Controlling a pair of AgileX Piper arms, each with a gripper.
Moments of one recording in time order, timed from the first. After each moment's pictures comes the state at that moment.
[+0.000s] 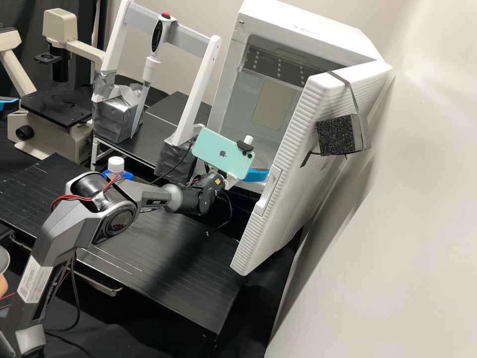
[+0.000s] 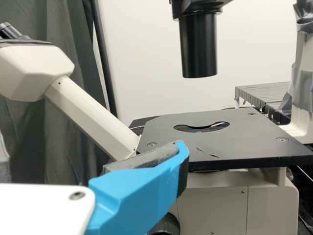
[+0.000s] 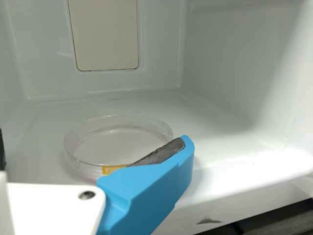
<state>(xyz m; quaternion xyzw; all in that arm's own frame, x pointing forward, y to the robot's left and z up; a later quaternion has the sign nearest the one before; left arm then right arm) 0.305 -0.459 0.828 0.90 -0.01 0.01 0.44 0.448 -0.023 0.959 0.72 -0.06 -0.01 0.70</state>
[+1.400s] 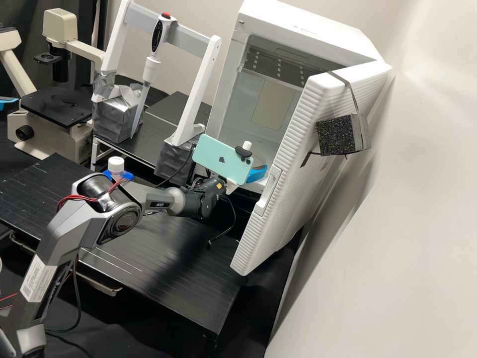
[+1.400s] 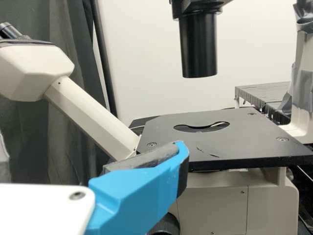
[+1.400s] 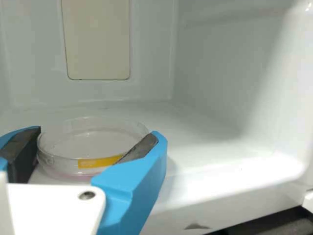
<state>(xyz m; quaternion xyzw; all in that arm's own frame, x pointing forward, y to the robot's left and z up) 0.305 -0.459 0.828 0.90 -0.01 0.01 0.44 0.450 -0.038 0.954 0.71 -0.06 -0.02 0.70</state>
